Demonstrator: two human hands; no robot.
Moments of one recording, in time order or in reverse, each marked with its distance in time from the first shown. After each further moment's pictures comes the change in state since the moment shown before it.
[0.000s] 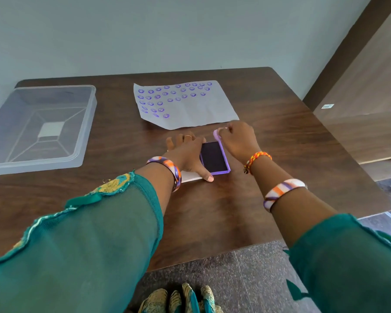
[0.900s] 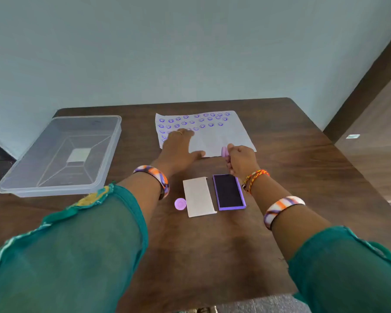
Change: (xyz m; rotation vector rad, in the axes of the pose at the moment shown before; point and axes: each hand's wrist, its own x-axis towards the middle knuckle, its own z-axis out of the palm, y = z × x) left_hand 0.024 -0.049 -0.053 -0.250 0.430 -0.087; right_hand 0.045 -0.019 0.027 0.534 -0.059 0.283
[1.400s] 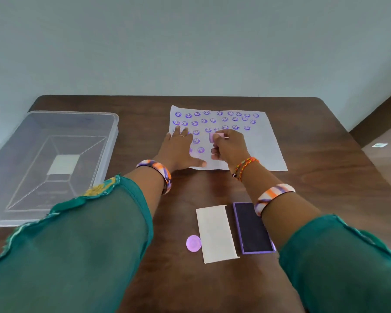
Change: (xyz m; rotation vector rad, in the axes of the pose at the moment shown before) left_hand 0.088 -0.066 0.013 0.221 -0.282 -0.049; right_hand 0.090 -0.030 0.081 -0.016 -0.105 -0.001
